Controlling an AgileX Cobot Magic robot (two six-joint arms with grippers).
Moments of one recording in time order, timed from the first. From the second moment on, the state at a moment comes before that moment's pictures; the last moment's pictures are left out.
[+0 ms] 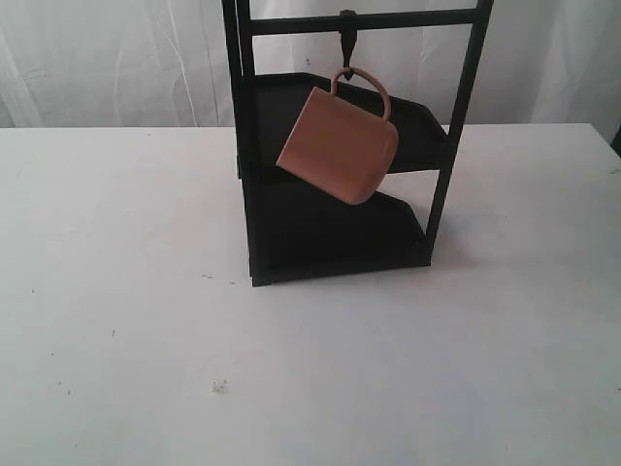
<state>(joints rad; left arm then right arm) -0.23 0.00 0.02 -0.16 0.34 0.06 -0.02 0.00 -0.03 0.06 0.19 0.03</state>
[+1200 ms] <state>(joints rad) -0.23 0.00 0.02 -0.16 0.34 0.06 0.07 0.06 -0.33 0.27 0.34 -0.18</state>
